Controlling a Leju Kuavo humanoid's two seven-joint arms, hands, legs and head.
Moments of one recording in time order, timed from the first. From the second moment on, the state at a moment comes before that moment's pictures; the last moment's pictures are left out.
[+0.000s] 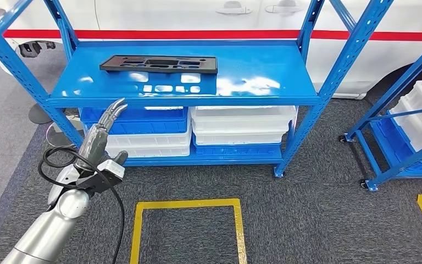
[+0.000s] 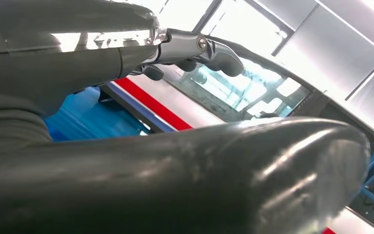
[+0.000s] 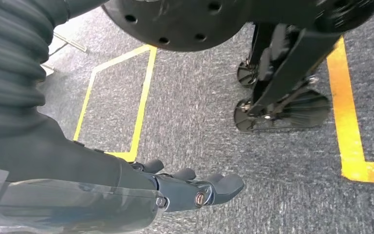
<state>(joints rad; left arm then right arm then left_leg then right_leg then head) -0.37 0.17 -0.44 -1.39 -0.51 0.32 -0.45 -0.13 0.09 -0.97 -0.20 0.81 0.07 0.06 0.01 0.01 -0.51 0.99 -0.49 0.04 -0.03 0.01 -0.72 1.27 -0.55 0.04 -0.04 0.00</state>
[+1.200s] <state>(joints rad) -0.34 0.18 -0.45 -1.44 -0.52 0.32 -0.45 -0.12 0.08 -0.97 -0.19 0.81 0.07 0.06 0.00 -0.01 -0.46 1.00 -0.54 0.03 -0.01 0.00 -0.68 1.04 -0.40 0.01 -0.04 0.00</state>
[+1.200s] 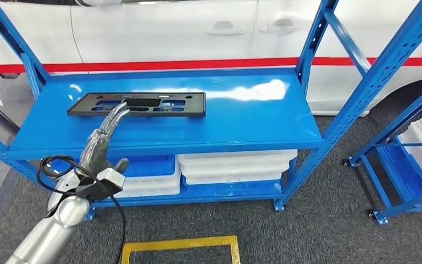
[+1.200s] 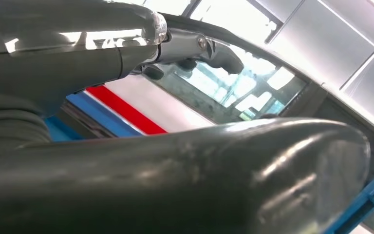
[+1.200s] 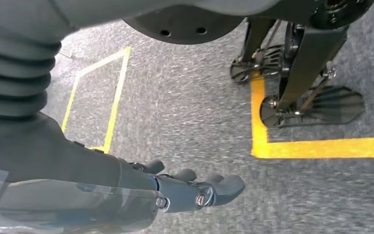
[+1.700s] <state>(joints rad) -0.31 0.18 -0.45 -1.46 -0.52 0.32 -0.44 -0.12 0.08 -0.96 -0.19 0.81 0.07 0.06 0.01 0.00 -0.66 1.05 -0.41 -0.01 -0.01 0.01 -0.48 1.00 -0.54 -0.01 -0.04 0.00</state>
